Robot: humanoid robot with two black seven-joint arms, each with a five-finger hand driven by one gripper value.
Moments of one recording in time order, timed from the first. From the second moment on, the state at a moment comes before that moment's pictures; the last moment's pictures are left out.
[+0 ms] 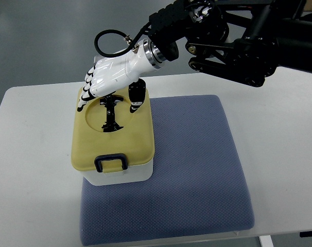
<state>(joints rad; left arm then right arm) 0.00 0.00 -0.04 -0.16 0.03 0.03 0.10 1.65 -0.12 -0.02 1.00 -1.71 0.28 0.61</state>
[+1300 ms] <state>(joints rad) 0.00 0.00 -0.04 -0.16 0.03 0.03 0.10 1.59 -0.04 -0.02 0.86 -1.73 0.21 0.57</state>
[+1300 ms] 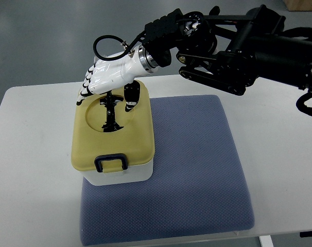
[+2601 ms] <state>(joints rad) 0.00 0.00 -0.04 -0.16 0.03 0.03 0.10 1.57 -0.04 -0.02 0.87 -1.72 0.15 0.61</state>
